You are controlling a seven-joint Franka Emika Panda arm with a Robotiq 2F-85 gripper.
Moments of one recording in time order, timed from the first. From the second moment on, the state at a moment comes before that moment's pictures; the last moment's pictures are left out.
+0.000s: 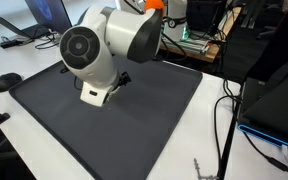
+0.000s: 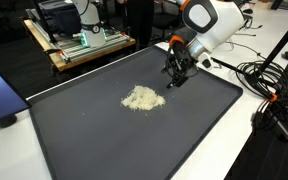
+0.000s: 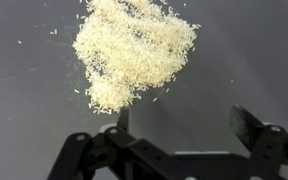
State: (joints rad) arm 0.10 0.96 0.10 -1.15 -0.41 1.62 -0.72
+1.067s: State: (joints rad) arm -0.17 1.06 0.10 -0.88 -0.07 1.49 -0.91
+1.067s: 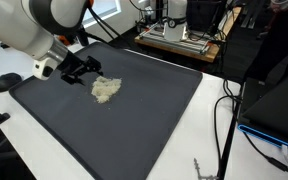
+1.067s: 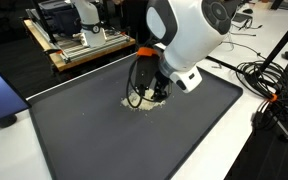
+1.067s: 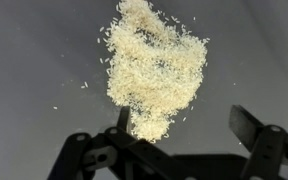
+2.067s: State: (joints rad) arm -0.43 1.08 0.16 -0.89 0.12 1.48 -1.11
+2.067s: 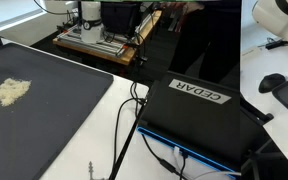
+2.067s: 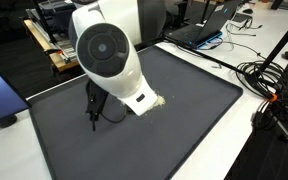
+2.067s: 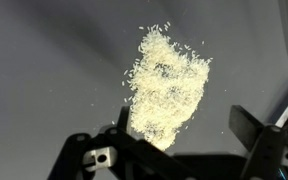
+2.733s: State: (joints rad) arm -0.54 1.07 0.20 -1.00 0.27 1.57 -1.13
